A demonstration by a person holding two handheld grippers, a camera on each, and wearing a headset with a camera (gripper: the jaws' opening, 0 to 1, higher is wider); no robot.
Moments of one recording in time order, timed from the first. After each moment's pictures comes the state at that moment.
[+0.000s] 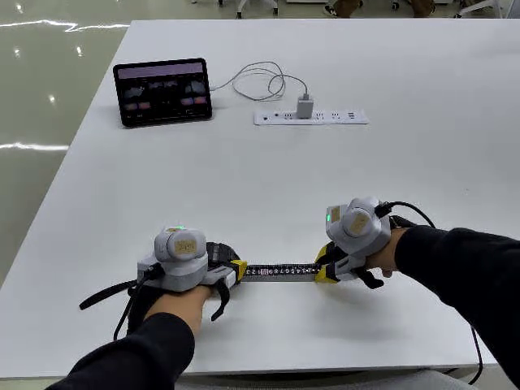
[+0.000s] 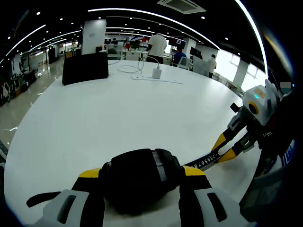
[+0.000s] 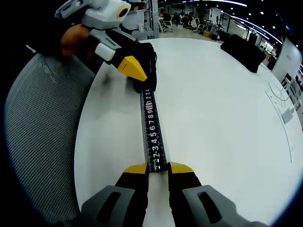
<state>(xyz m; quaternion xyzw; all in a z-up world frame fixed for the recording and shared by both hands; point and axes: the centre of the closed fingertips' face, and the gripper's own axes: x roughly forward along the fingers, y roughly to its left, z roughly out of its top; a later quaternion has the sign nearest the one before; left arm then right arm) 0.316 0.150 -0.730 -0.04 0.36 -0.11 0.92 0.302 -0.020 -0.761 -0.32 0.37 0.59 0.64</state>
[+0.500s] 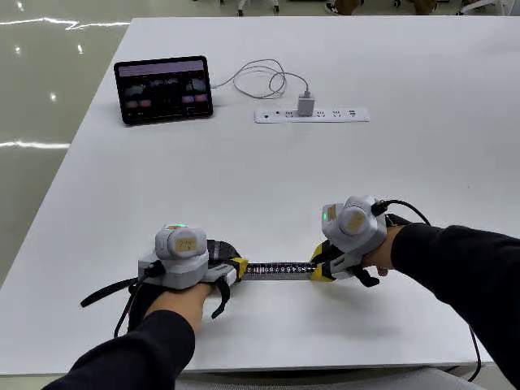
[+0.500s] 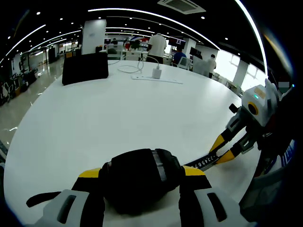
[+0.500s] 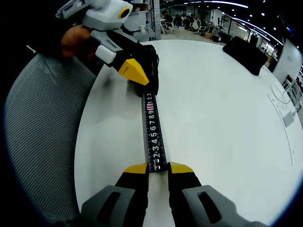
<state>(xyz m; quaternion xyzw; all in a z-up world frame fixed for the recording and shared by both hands) 0.316 0.150 -0.731 -0.04 0.36 -0.11 0.92 0.302 -0.011 -0.761 -0.32 0.37 0.60 0.64</state>
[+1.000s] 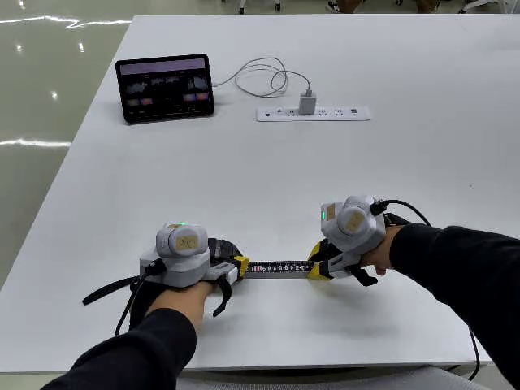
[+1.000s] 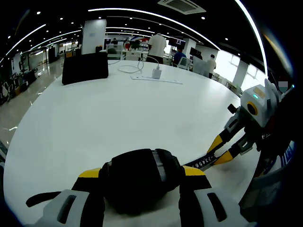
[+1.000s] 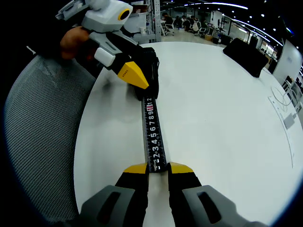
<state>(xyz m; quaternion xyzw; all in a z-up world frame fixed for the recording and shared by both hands) 0.316 0.150 -0.731 -0.04 0.36 -0.11 0.92 0.304 -0.003 -0.761 -0.31 0.36 0.60 0.64</state>
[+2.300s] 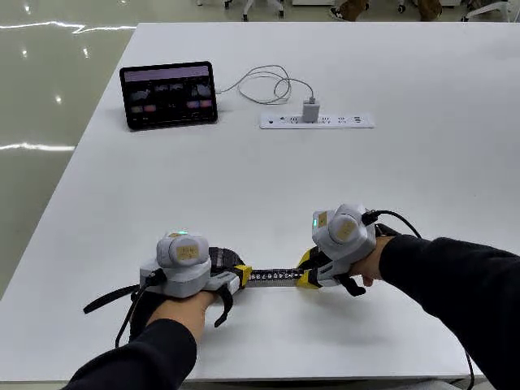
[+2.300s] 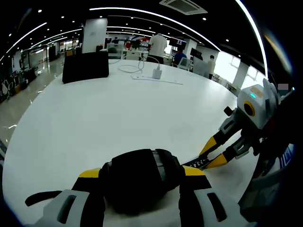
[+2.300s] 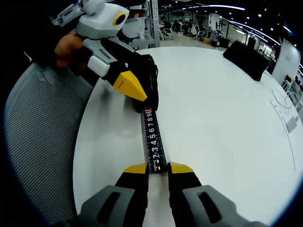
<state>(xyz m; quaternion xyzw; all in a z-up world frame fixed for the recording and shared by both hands) 0.316 0.151 -0.731 -0.05 0.37 -0.12 0.92 0.306 0.023 -0.761 -0.29 0.35 0.61 0.65</state>
